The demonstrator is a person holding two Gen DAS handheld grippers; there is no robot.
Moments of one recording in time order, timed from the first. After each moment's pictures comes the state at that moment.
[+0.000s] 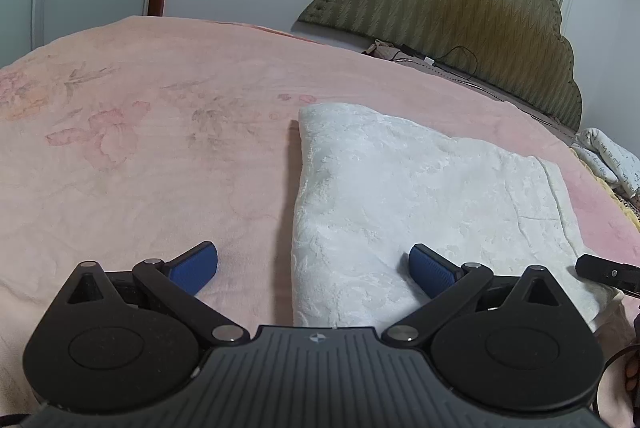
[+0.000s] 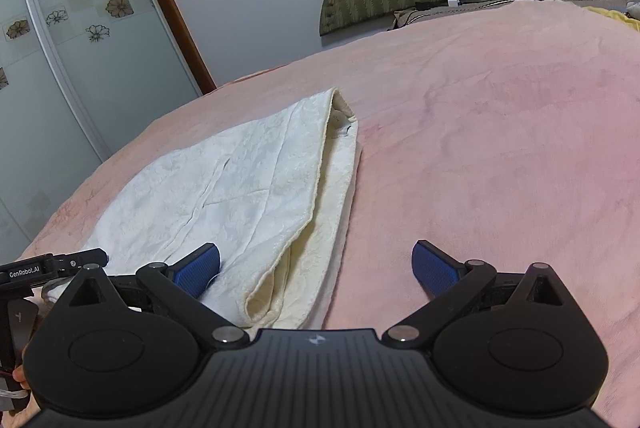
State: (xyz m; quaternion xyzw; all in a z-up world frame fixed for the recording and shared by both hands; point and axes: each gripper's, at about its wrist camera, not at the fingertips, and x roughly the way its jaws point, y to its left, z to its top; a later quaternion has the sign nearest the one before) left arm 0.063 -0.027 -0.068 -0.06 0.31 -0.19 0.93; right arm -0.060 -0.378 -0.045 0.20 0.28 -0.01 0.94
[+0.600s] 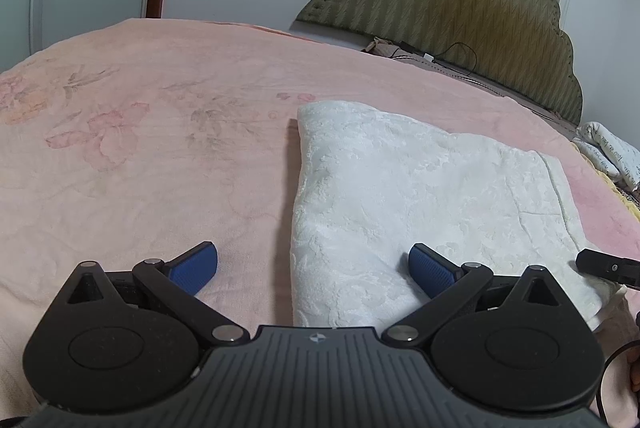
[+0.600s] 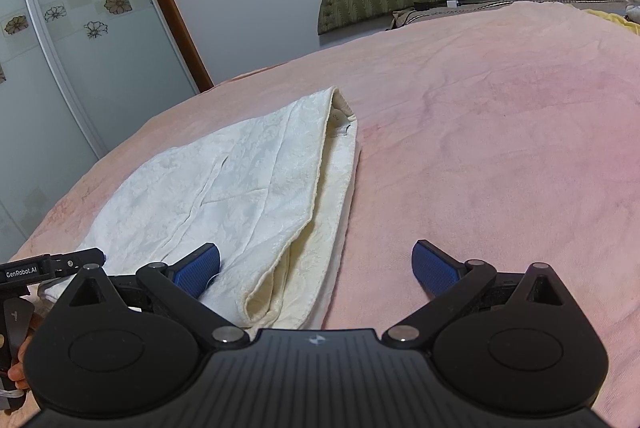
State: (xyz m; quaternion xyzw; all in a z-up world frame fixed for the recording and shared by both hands) left arm 0.064 -0.029 -0.068 -0.05 0.31 -0.19 0.93; right arm -0.057 -0.372 -0.044 0.19 0.28 -0.01 0.94
